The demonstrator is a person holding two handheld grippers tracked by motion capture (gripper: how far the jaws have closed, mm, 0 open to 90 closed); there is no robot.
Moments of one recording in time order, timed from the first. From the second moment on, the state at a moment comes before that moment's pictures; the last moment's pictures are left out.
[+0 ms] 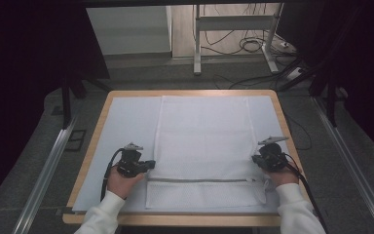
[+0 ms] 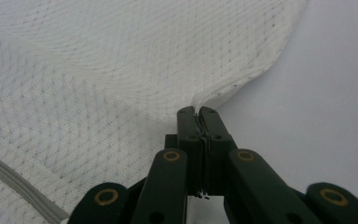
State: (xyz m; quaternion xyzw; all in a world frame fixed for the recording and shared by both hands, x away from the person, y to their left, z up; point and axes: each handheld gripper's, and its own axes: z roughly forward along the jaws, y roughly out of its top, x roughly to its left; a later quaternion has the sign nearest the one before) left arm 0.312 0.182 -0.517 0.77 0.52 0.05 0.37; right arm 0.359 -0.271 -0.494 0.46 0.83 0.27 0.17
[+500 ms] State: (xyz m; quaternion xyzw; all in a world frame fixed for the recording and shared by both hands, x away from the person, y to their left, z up) left arm 0.308 0.204 -0.517 0.76 0.53 0.06 0.37; right arm 0.360 -0.258 -0.497 0.46 0.82 0.29 0.15
